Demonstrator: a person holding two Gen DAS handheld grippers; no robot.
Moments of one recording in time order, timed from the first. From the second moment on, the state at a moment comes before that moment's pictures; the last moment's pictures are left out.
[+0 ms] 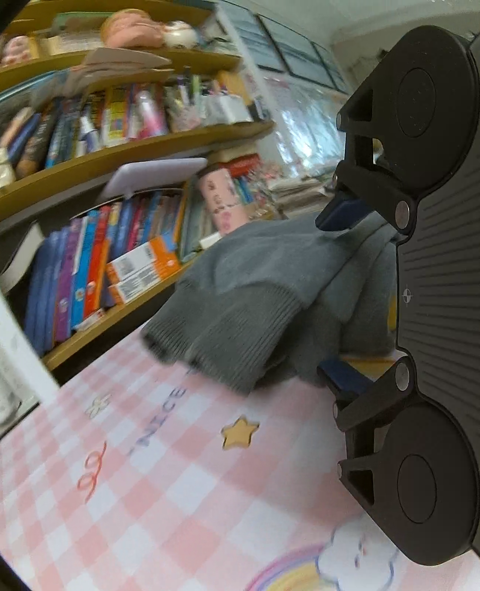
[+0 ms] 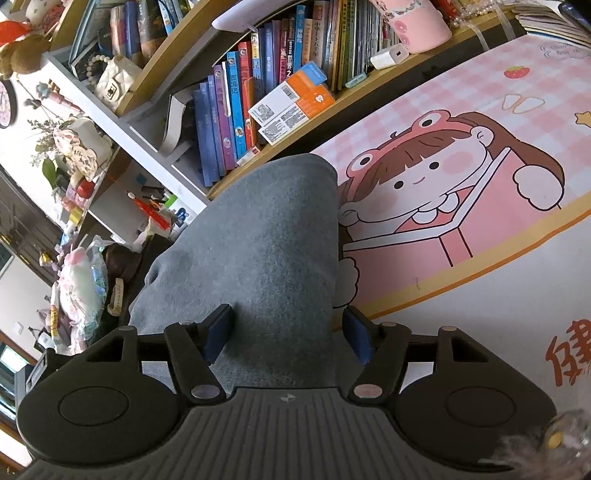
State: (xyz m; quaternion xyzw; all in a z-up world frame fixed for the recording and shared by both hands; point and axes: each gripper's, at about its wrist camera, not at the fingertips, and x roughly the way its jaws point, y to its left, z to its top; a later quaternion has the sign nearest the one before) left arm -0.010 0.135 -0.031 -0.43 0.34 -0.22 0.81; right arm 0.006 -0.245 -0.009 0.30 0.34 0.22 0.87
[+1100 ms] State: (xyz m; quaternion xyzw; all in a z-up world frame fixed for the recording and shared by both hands) left arm 0.023 0.109 -0.028 -0.40 0.35 -0.22 0.82; right arm 0.023 -0.240 -0.016 0.33 0.37 0.24 0.83
